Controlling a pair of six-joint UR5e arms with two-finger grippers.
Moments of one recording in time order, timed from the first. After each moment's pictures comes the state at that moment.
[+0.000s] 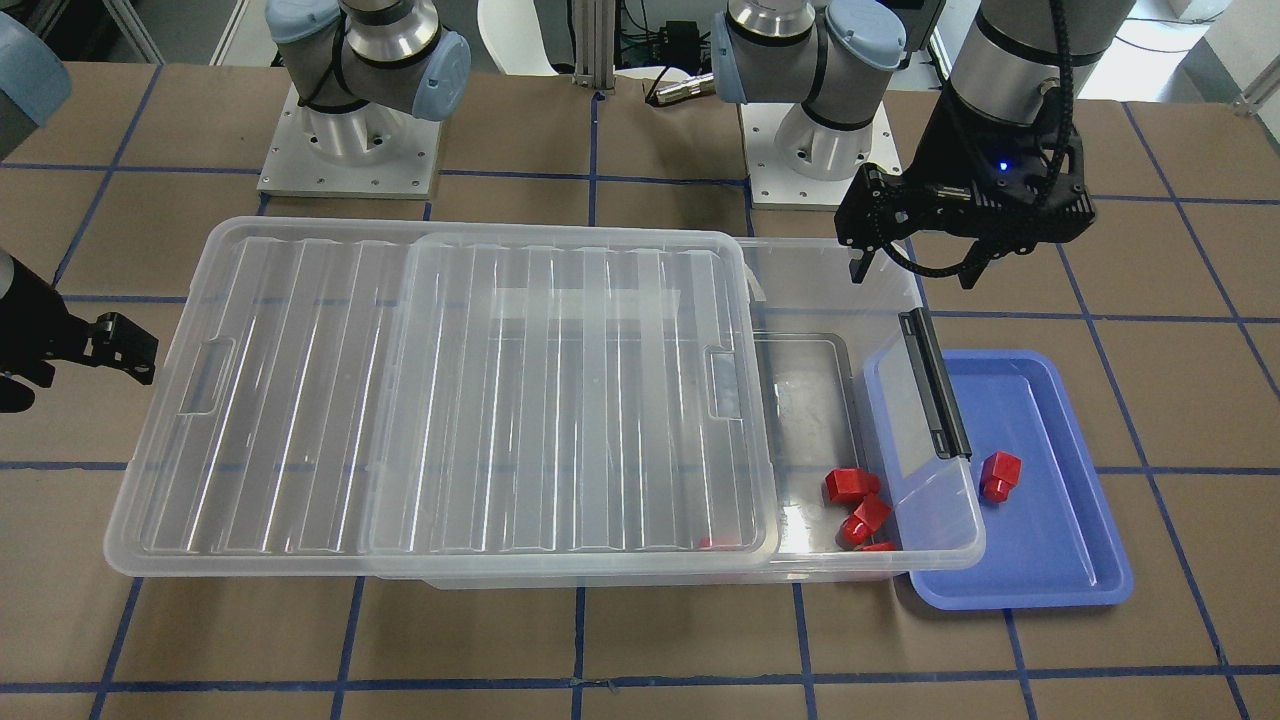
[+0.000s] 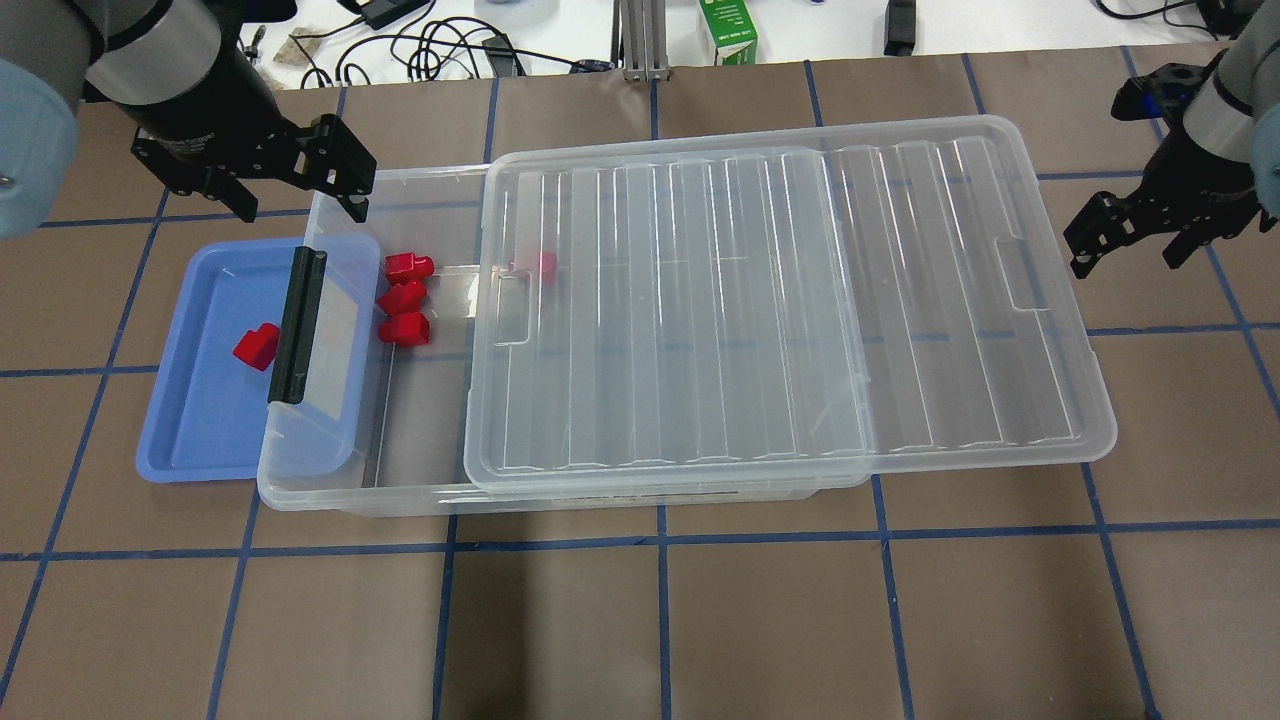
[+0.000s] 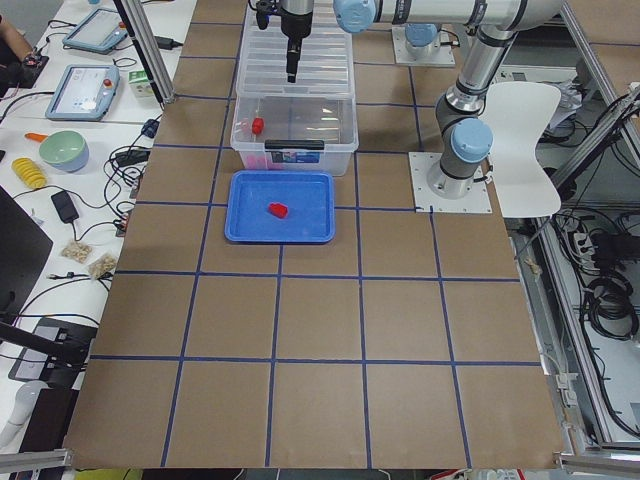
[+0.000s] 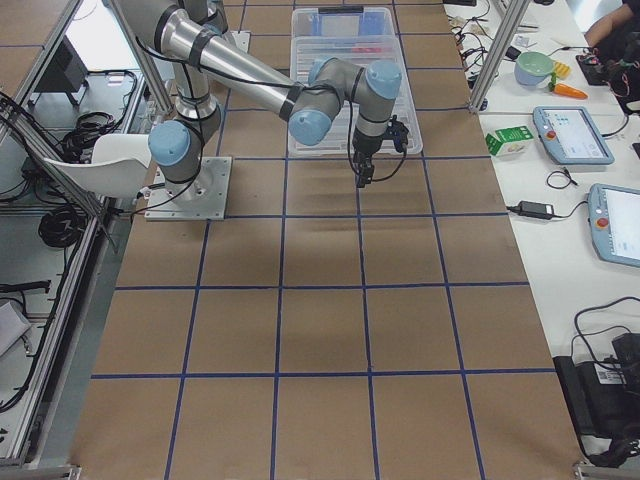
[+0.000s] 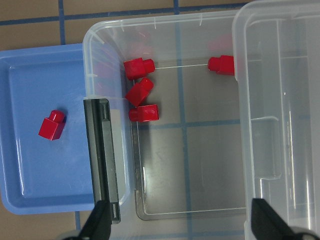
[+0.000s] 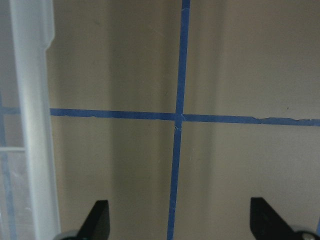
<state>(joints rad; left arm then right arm) -1.52 -1.56 -1.57 -1.48 1.57 0.10 1.18 -1.39 1.73 -1.86 -1.63 -0.44</state>
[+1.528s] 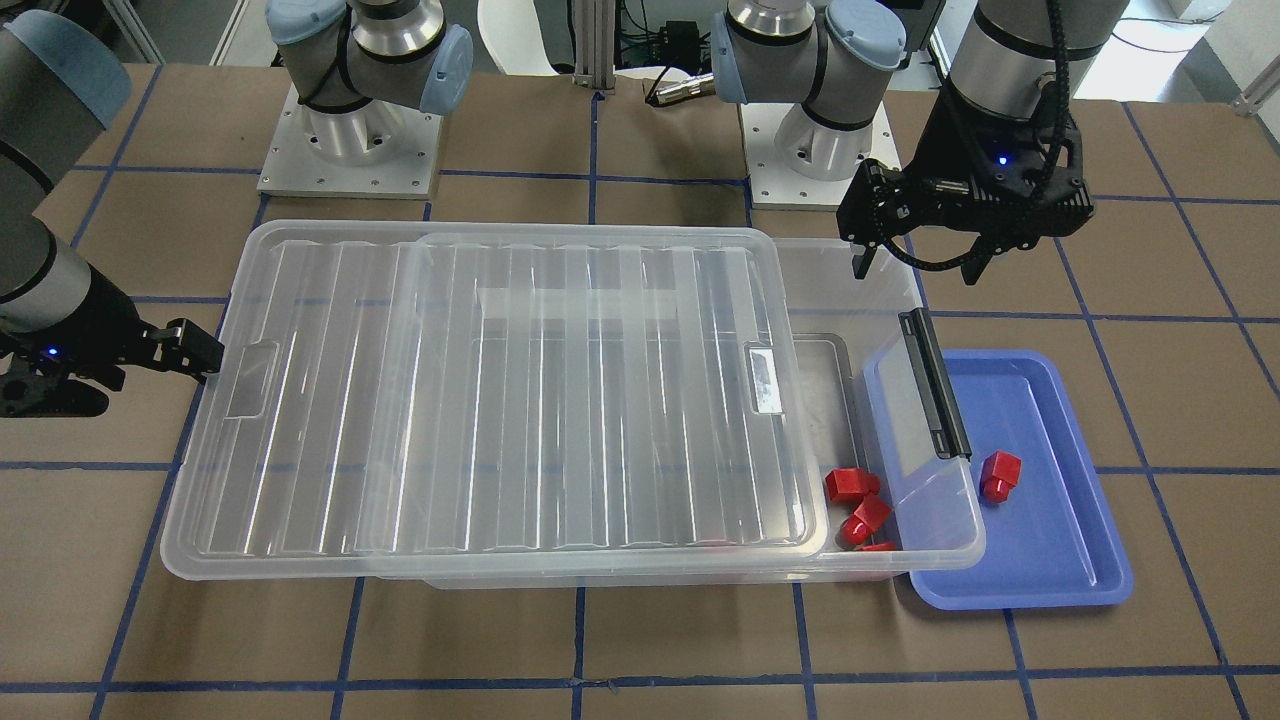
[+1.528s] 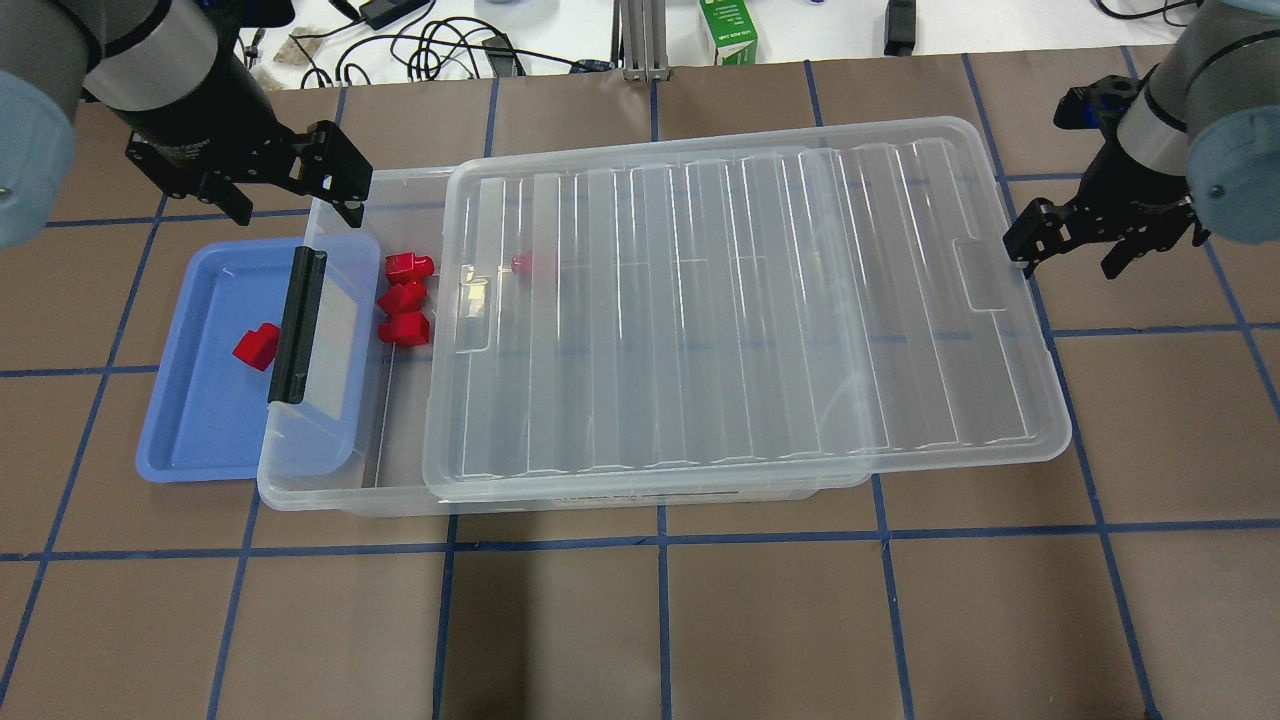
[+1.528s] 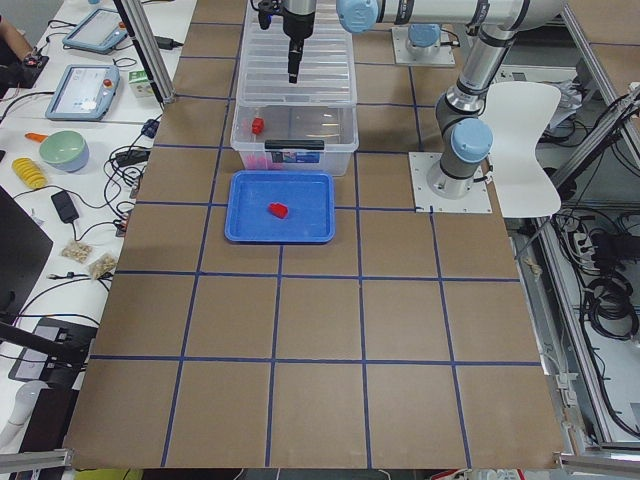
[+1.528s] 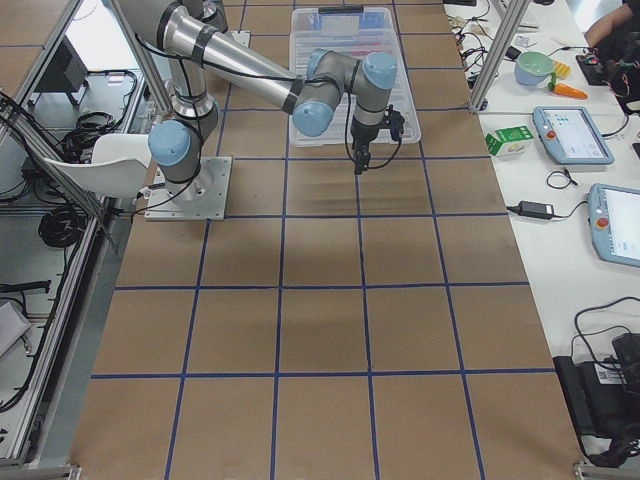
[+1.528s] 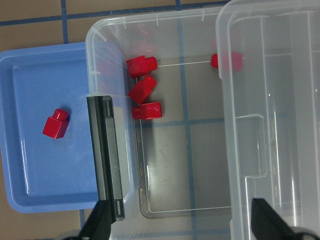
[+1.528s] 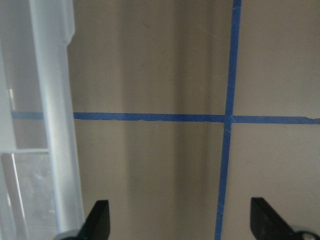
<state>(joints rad) -1.52 -1.55 -1.58 -1.48 1.59 0.12 1.27 -1.40 1.76 -1.86 -1.58 -0.32</state>
